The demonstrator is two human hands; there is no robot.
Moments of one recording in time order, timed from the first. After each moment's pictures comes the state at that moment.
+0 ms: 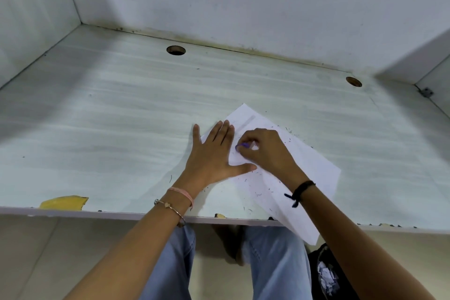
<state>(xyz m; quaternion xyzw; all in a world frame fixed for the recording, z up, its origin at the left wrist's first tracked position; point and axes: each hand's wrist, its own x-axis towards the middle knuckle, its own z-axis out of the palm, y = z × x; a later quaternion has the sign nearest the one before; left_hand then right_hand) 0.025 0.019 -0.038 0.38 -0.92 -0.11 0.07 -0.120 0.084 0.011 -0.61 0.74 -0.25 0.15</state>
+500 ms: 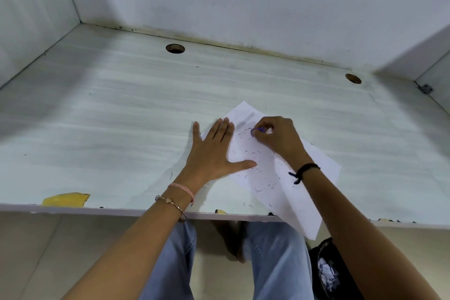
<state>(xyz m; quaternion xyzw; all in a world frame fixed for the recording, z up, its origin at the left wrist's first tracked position) 0.025 0.020 -0.037 0.38 -0.92 -0.11 0.07 -0.150 0.072 0.017 -0.54 0.79 -0.27 0.12</state>
